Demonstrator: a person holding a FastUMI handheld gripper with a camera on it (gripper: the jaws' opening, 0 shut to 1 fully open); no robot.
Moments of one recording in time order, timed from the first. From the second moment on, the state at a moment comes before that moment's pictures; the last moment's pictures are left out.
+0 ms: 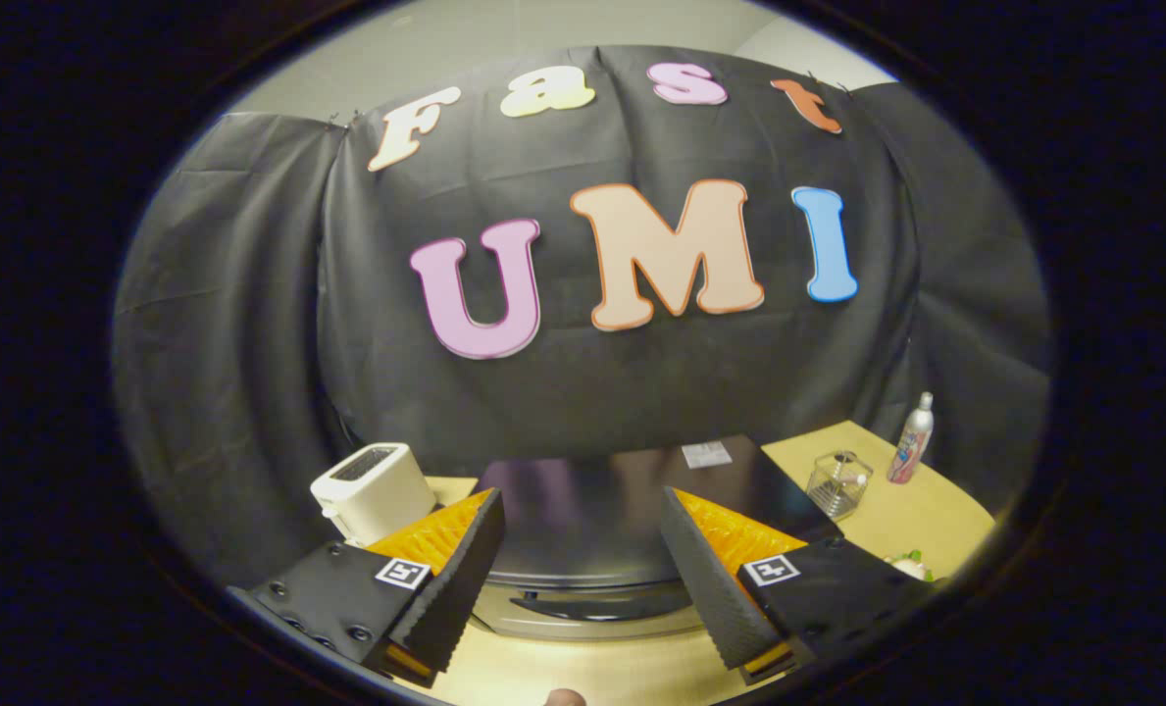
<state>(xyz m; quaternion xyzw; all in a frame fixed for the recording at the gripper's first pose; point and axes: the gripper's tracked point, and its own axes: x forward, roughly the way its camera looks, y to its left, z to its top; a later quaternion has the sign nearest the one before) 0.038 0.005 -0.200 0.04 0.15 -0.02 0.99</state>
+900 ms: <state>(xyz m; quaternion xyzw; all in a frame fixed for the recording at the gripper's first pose) 0.014 -0.003 -0.264 0.00 0.20 -0.05 0.98</state>
